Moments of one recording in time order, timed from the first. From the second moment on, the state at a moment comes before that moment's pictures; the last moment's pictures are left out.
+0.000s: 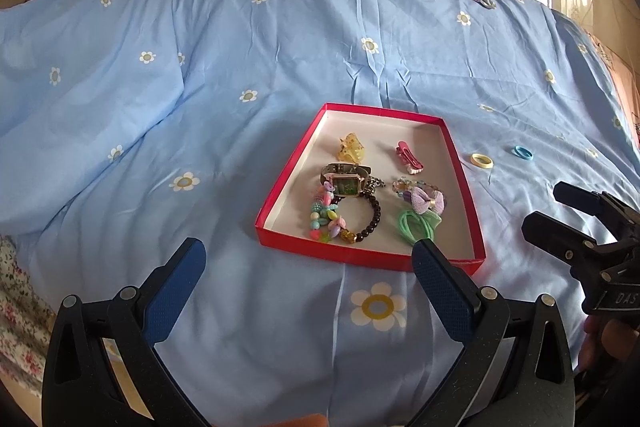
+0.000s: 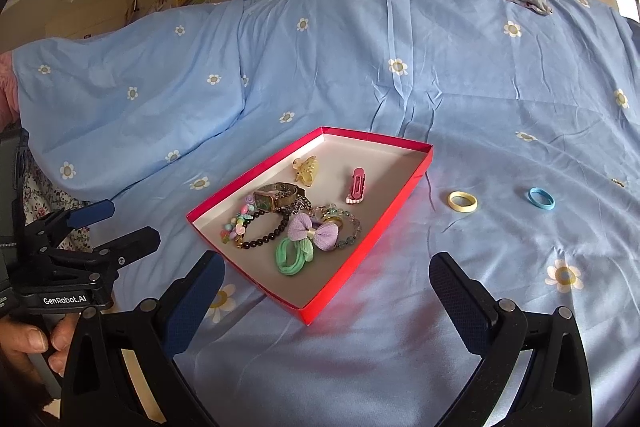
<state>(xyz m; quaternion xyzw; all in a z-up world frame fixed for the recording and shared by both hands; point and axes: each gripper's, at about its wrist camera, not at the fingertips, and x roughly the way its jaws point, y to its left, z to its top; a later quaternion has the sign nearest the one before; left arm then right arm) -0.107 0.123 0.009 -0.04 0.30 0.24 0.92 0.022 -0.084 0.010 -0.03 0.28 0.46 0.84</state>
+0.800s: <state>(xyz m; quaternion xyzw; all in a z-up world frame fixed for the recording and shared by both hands) -0.104 0.123 0.007 -0.04 0.30 0.24 0.92 0.021 -0.081 0.009 -0.03 0.28 0.46 0.84</state>
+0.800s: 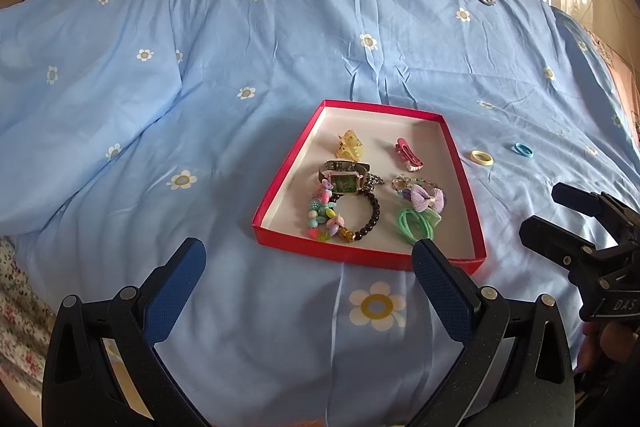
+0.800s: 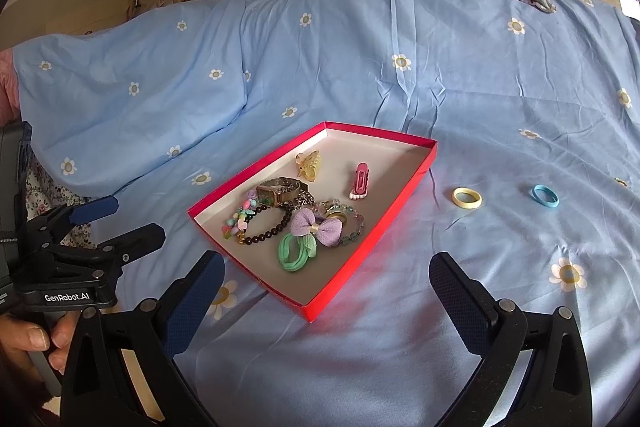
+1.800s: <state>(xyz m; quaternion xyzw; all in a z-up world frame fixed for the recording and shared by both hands) -0.104 0.121 0.003 -0.04 0.31 0.24 0.92 0.021 -0.082 0.010 -0.03 0.28 0.47 0.84</state>
